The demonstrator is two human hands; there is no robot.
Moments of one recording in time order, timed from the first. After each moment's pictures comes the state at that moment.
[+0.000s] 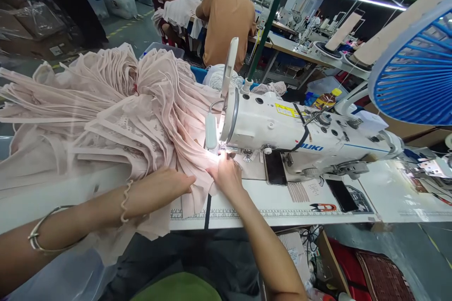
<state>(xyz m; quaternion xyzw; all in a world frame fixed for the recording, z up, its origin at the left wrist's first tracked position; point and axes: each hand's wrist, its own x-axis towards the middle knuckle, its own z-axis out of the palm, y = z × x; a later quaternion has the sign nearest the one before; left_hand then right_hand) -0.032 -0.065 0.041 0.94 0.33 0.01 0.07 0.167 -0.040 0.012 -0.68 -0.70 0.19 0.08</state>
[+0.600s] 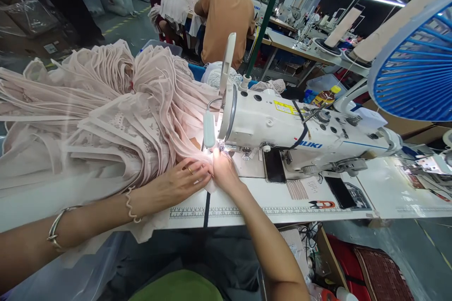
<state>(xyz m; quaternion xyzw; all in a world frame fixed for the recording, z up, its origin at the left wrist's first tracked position) -0.021 -0.063 0.024 0.96 0.27 0.06 -0.04 0.172 -0.027 -0.005 -0.58 -0.77 0.21 0.14</state>
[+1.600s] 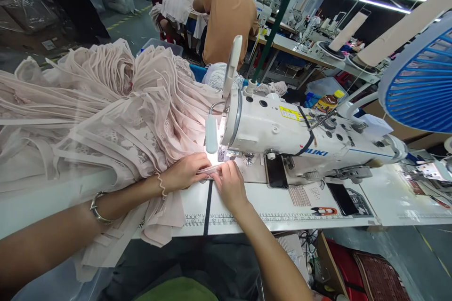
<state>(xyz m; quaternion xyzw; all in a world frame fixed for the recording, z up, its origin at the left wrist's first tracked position) -0.002 -0.010 -0.012 0.89 0.34 0.20 0.21 0.189 -0.058 -0.027 -0.54 -0.78 0.08 0.29</state>
